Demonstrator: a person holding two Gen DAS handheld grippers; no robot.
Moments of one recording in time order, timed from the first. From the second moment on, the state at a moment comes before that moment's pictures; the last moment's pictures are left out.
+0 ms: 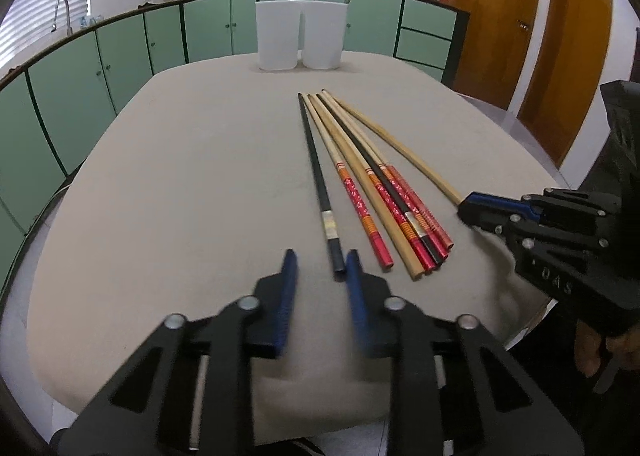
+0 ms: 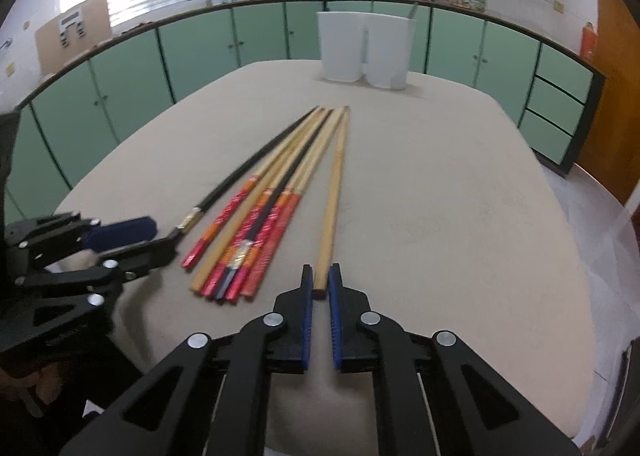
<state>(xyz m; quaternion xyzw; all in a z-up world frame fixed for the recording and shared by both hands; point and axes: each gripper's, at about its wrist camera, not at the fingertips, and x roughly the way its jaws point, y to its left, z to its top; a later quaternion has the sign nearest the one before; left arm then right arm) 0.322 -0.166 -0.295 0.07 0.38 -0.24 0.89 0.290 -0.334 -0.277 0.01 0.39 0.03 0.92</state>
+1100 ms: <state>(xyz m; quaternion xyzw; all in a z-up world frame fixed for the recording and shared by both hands) 0.336 -0.142 -0.214 0.00 0.37 -0.24 0.90 0.280 -0.344 -0.183 0.04 0.34 0.03 0.94</state>
